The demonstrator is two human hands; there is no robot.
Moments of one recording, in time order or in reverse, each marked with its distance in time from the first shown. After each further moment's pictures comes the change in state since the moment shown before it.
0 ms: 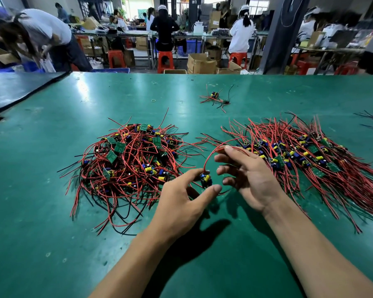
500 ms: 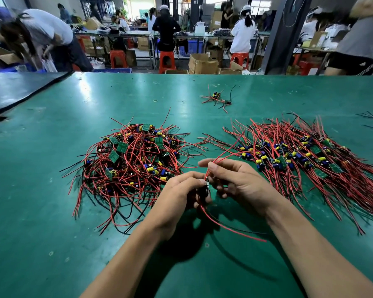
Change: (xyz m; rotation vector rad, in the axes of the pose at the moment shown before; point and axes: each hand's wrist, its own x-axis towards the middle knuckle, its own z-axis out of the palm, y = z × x) left_hand 0.008 0.007 -0.009 -0.592 -0.158 -0.379; right_hand -0.001 0.014 0.001 -0.201 -0.263 0.089
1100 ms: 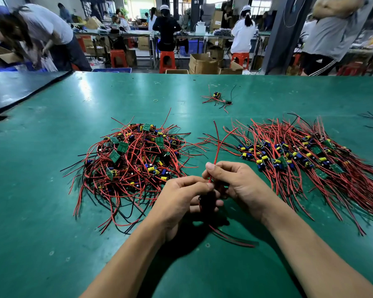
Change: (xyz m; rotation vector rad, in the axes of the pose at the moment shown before) left_hand 0.003 -0.005 0.000 -0.109 -0.030 -0.123; right_hand 0.002 0.005 0.006 -0.073 0.070 0.021
